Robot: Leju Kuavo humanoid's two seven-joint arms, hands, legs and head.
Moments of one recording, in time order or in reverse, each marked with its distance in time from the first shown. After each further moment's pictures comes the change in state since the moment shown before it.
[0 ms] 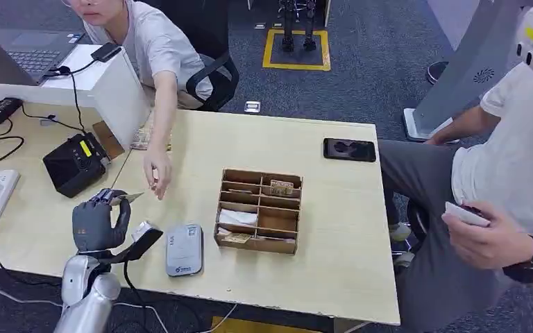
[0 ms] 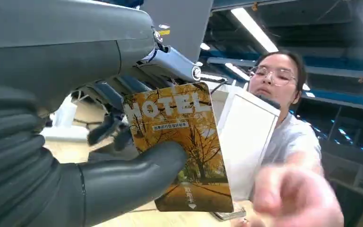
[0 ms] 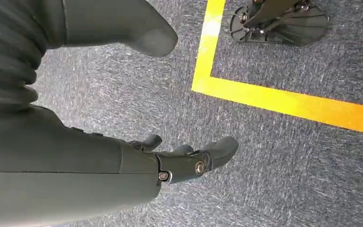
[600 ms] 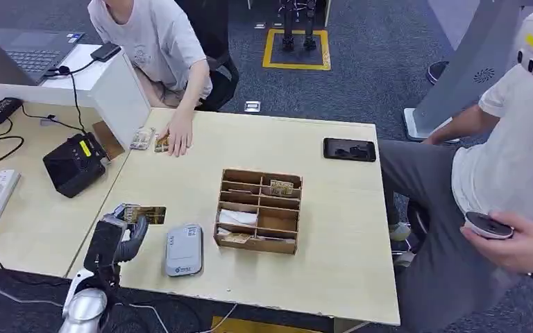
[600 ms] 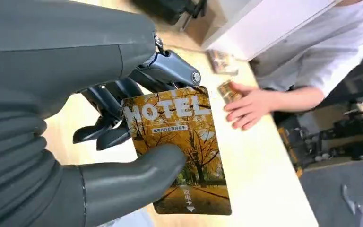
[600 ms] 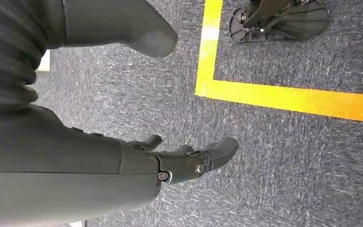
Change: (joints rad) left arm 0.183 0.000 -0.104 -0.315 0.711 -0.636 0.221; right arm 0.009 0.013 -0.093 0.000 0.003 -0.022 -0.001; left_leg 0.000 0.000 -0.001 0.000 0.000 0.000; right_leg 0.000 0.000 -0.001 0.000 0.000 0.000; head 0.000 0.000
